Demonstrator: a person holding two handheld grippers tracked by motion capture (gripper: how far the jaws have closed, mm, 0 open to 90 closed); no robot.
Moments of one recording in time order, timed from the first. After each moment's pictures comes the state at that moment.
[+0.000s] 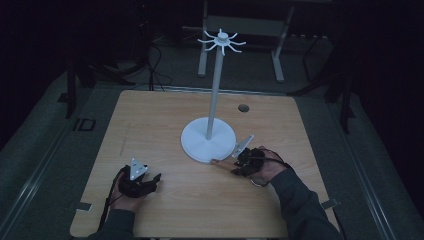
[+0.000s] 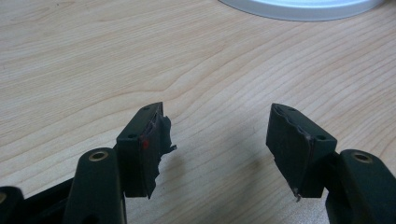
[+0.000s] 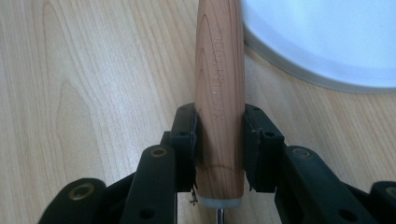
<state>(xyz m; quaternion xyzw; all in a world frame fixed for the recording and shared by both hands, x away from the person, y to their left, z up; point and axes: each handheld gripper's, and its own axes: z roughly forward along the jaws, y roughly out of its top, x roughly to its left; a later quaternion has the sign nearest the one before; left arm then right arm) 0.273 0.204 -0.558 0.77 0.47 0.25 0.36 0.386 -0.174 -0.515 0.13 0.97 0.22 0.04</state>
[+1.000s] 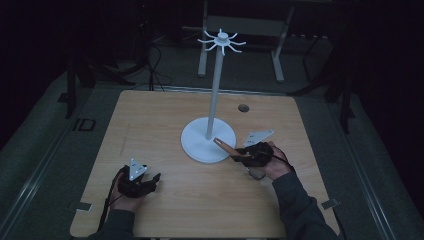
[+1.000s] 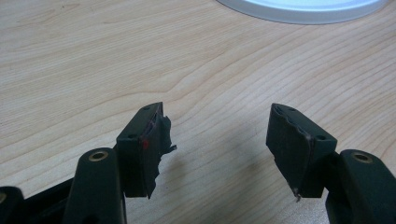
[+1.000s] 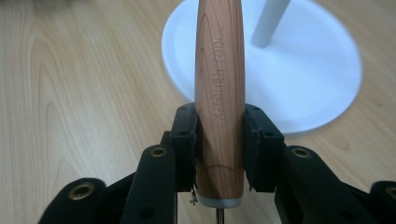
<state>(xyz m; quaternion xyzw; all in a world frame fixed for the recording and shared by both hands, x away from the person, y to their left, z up) 0.272 0.205 -0.557 0.77 0.47 0.25 0.36 0.384 -0.194 -0.488 0.19 0.90 0.37 0.11</state>
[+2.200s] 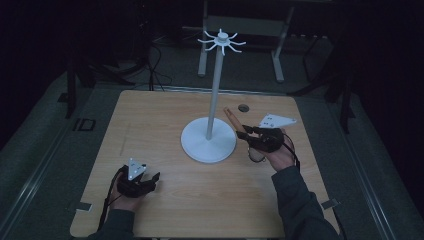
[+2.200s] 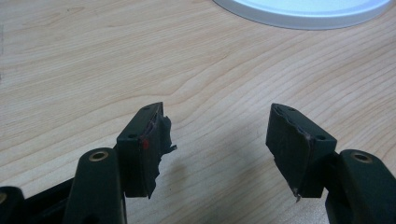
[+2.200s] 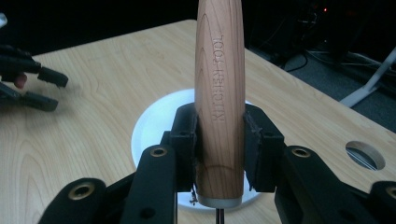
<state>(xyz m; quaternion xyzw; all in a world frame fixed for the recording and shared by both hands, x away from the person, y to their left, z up) 0.272 0.206 -0.556 0.76 0.47 0.25 0.36 0.390 -0.208 -0.434 0.24 0.82 0.50 0.17</state>
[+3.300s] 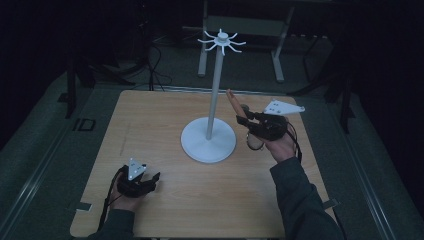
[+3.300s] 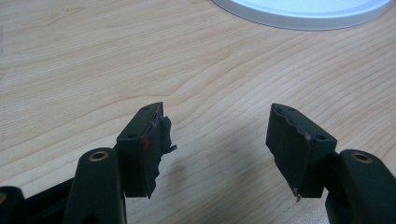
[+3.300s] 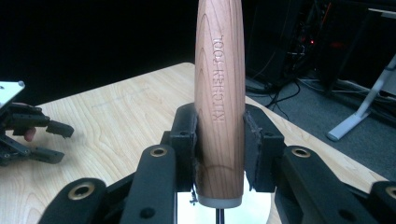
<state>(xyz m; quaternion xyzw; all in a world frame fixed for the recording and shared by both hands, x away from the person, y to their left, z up) 0.272 0.206 -0.556 0.76 0.47 0.25 0.37 0.394 -0.203 -0.391 0.24 0.78 0.54 0.19</state>
